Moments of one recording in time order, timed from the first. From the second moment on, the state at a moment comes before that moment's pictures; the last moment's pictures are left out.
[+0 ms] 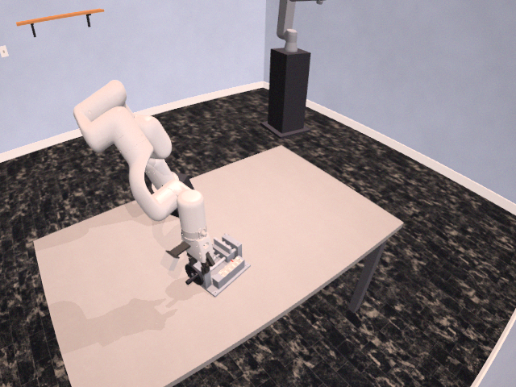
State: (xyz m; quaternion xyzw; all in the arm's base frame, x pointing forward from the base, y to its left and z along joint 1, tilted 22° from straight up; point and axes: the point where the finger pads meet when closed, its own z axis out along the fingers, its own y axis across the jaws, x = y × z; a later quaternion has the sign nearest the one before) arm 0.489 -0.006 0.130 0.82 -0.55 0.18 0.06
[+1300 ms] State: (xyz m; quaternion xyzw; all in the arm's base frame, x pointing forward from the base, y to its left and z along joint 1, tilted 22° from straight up) arm 0.488 -0.013 0.132 0.82 -0.55 0.18 0.06
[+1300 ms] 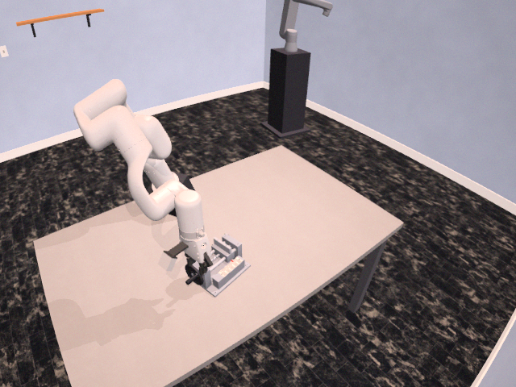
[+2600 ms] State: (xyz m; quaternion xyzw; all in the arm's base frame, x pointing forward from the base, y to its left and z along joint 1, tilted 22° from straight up) arm 0.482 -0.049 0.133 0.82 -0.55 0.18 0.06
